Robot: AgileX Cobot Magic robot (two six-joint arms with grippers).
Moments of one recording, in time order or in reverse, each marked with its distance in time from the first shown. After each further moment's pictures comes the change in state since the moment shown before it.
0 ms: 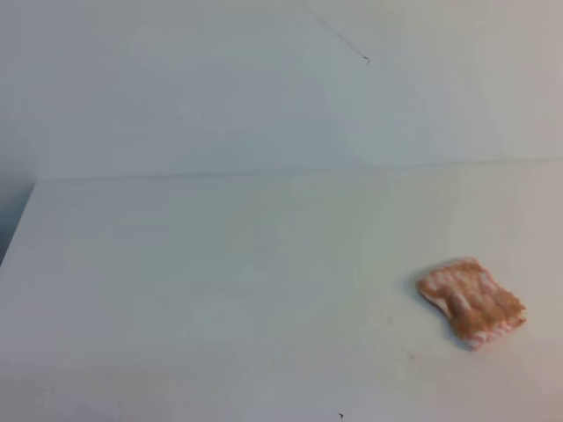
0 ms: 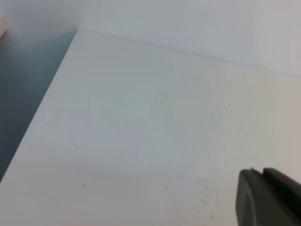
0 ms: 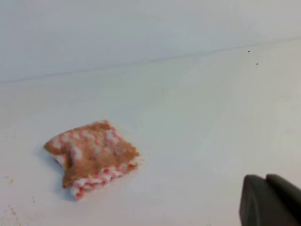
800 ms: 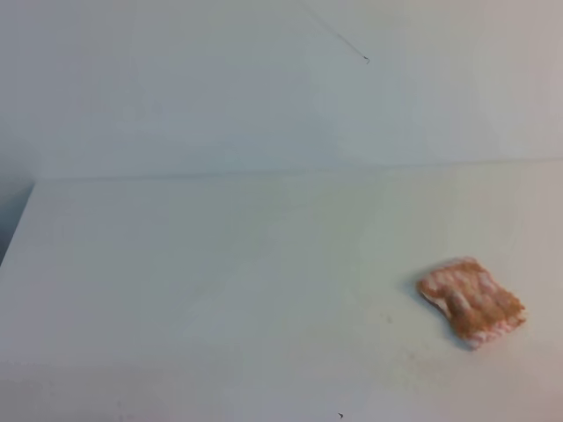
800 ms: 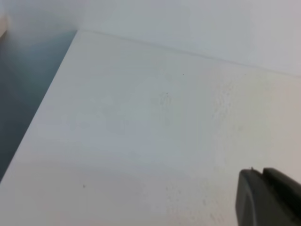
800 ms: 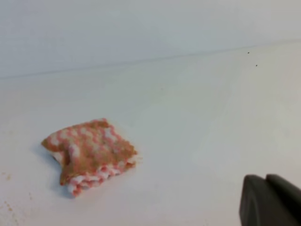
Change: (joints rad) left arm 0.000 -0.002 0.003 0.000 0.000 0.000; right arm 0.000 0.002 -0.002 0.000 0.001 -0.014
